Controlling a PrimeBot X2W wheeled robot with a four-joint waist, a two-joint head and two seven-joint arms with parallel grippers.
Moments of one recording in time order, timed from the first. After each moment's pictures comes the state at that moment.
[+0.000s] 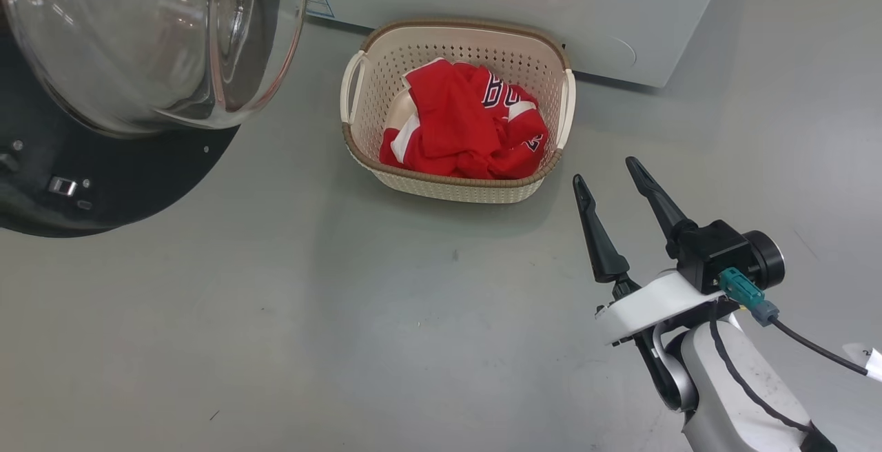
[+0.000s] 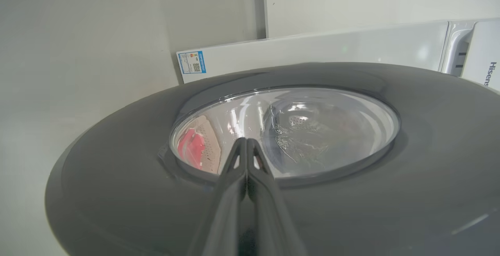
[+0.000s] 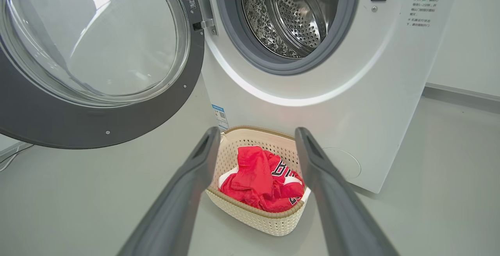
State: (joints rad) left arm -1.04 0.37 0.75 1.05 -0.97 -0.08 0.96; right arm -0.26 -0.10 0.36 0.21 0.26 0.08 -0.23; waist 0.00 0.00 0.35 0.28
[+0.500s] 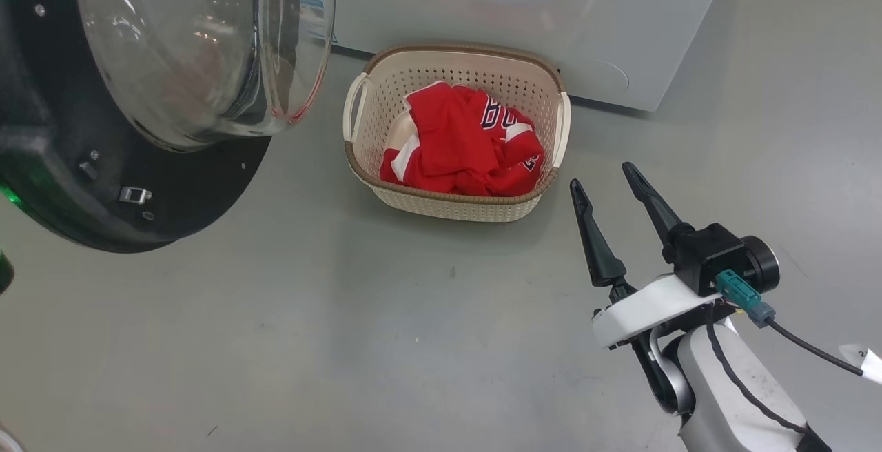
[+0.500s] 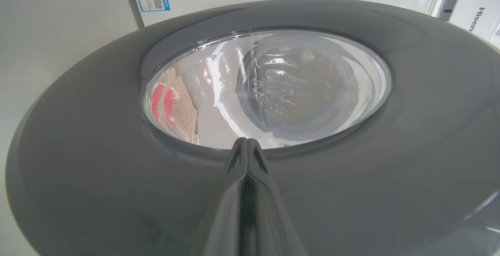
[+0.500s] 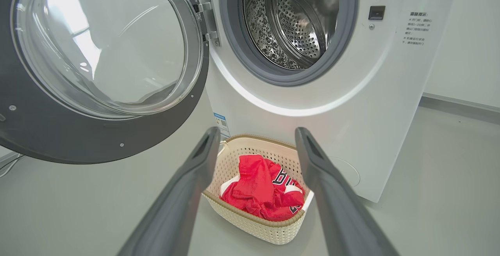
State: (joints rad) left arm -0.96 0.27 0.76 1.02 -1.07 -0.12 1.11; right arm -0.26 -0.09 0.36 0.22 0.27 0.08 -0.24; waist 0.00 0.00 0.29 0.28
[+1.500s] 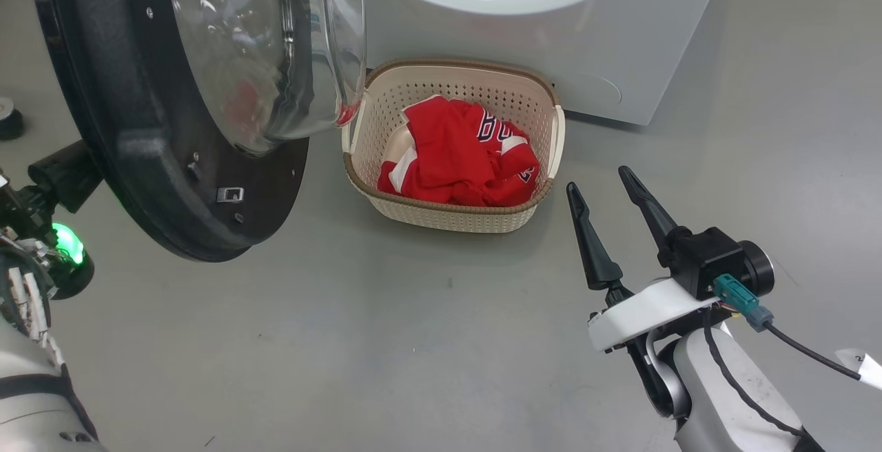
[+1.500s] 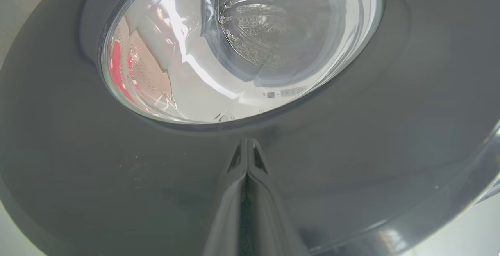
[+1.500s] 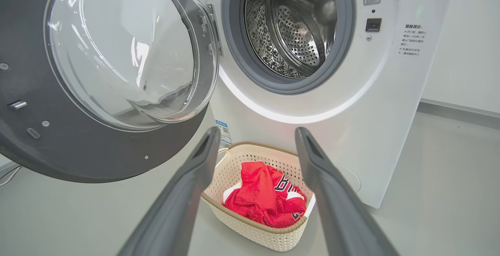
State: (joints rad) left arm -0.82 0.06 0.70 0.69 -1.17 -0.12 1.26; right arm -0.25 -0.08 0.37 0.22 0.29 0.08 -0.24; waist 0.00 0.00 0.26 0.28
